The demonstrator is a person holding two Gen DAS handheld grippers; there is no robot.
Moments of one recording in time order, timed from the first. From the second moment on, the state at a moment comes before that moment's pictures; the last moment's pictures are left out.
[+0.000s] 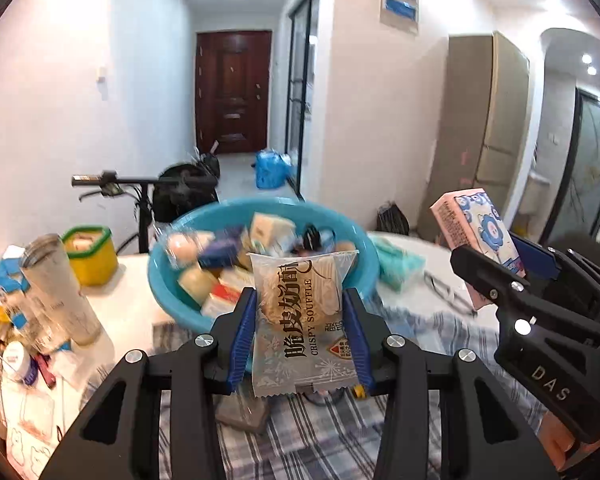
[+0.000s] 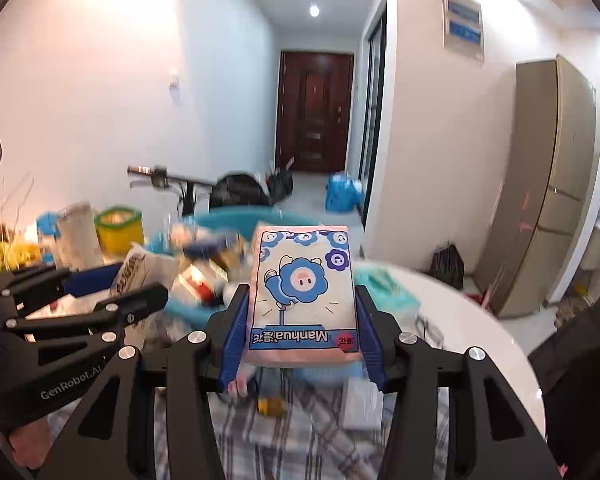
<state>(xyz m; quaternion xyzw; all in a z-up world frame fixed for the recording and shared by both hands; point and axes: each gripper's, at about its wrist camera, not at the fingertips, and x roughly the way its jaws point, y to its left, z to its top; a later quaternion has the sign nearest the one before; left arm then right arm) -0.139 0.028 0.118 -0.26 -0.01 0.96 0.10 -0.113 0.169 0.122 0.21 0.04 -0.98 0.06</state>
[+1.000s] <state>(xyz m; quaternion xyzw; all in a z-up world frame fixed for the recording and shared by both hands) -0.161 -0.006 0.223 -0.10 0.00 1.00 0.02 -0.156 0.134 0.218 0.05 0.03 -1.00 0.06</state>
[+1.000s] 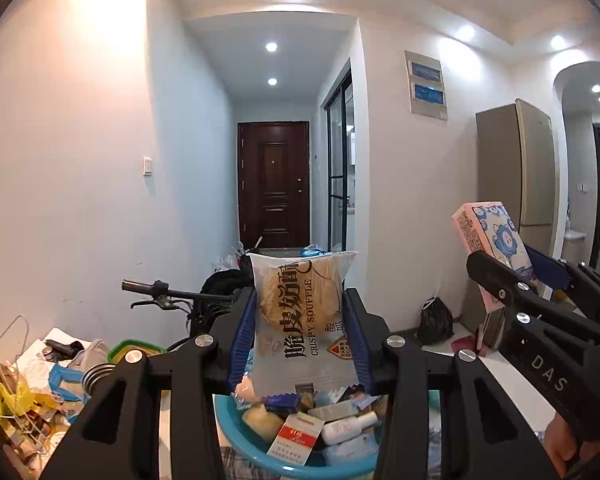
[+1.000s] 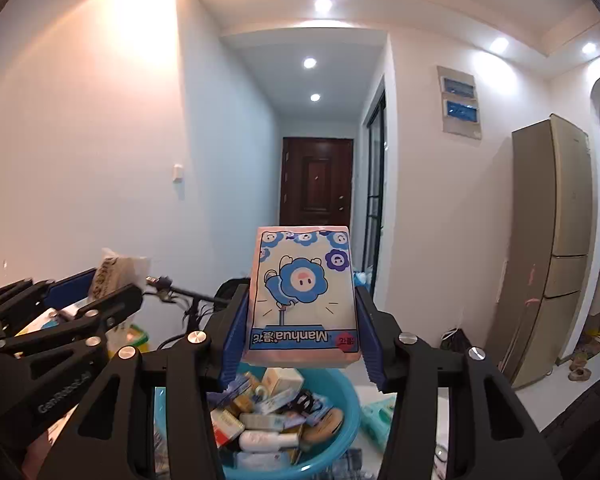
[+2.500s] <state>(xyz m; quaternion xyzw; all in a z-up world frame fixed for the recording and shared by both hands) -0.268 -0.029 0.158 -0.20 -0.05 0.98 0.04 -0.241 0.135 0.173 0.15 0.00 -0.98 0.13</state>
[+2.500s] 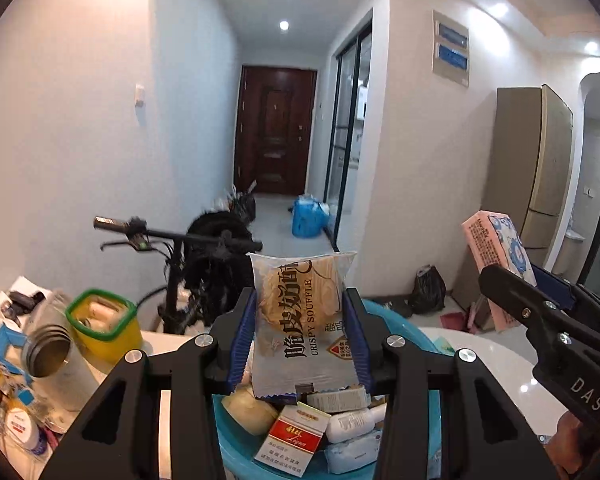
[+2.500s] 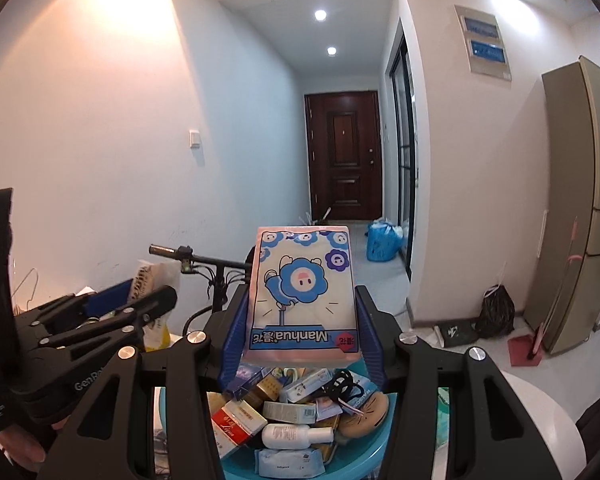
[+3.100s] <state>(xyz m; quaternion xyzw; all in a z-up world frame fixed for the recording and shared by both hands) -0.349 -0.028 0.075 -0.30 -0.05 0.95 0.02 -0.320 0.131 0.095 0.28 0.01 -0.95 0.12</state>
